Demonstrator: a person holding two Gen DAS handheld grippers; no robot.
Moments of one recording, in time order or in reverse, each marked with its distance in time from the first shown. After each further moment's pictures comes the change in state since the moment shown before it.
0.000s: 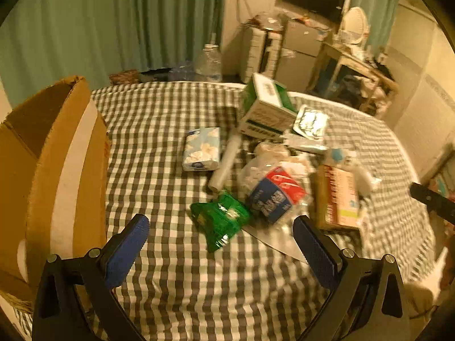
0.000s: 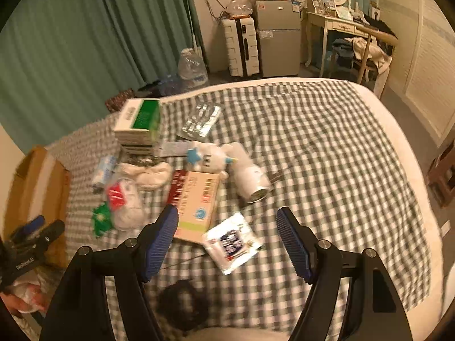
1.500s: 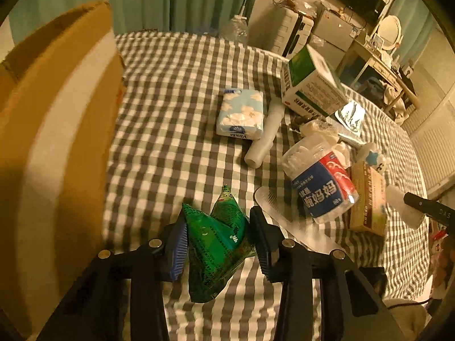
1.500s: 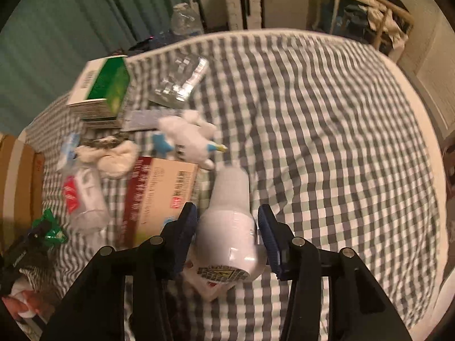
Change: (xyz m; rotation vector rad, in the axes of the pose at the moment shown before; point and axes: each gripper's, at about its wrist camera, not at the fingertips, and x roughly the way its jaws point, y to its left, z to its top) left arm 0.027 0.055 -0.010 -0.153 0.151 -0.028; right arm 0.073 -0.025 0.012 -0.024 0.224 0.017
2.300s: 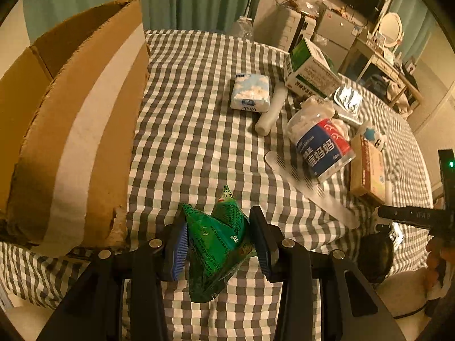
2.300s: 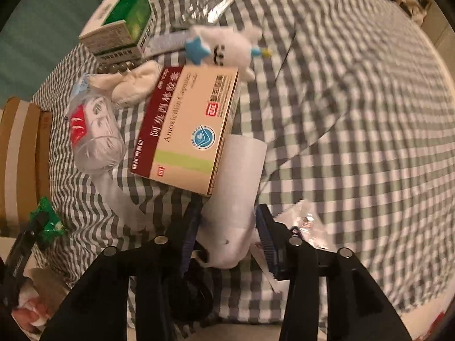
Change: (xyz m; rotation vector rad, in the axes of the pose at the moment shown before) left arm -0.019 0.003 -0.043 0.013 -0.006 0.056; right arm 0.053 0.028 -0.047 0.034 0.237 0.094
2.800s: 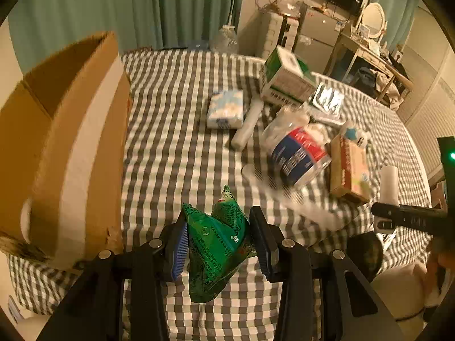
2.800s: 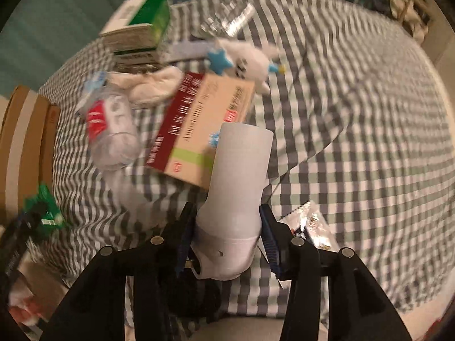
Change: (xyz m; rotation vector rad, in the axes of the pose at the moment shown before) left arm -0.029 -0.024 0.011 0.087 -0.058 -0.018; right arm -0.031 0.037 -0.018 -0.096 -0.096 -0.073
